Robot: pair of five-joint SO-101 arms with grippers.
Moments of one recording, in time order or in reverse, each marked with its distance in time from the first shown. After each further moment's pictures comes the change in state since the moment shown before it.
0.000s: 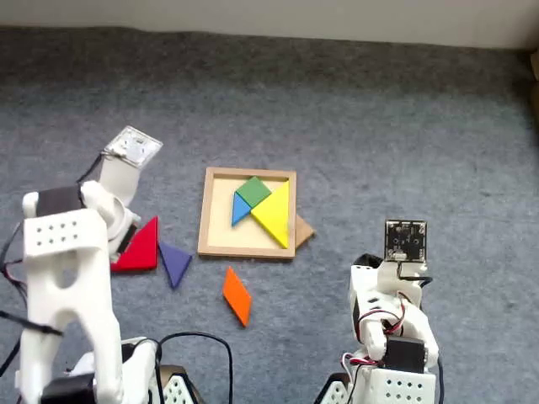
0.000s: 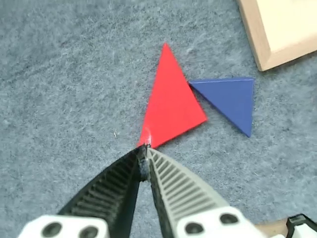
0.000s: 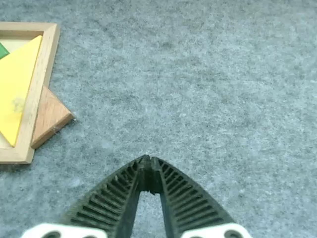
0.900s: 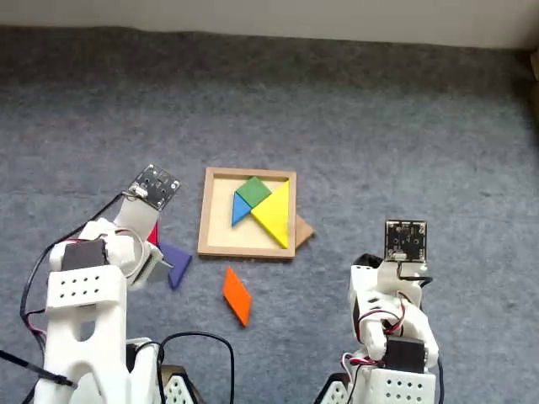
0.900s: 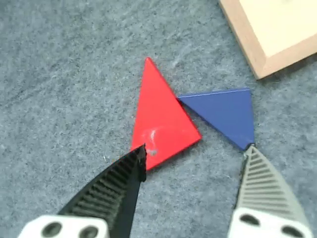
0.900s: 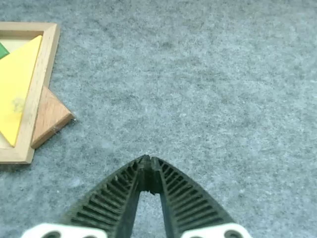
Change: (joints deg) left arm 1.4 -15.3 22.9 -17.1 -3.3; right arm 0.0 0.0 0.0 0.0 0.0
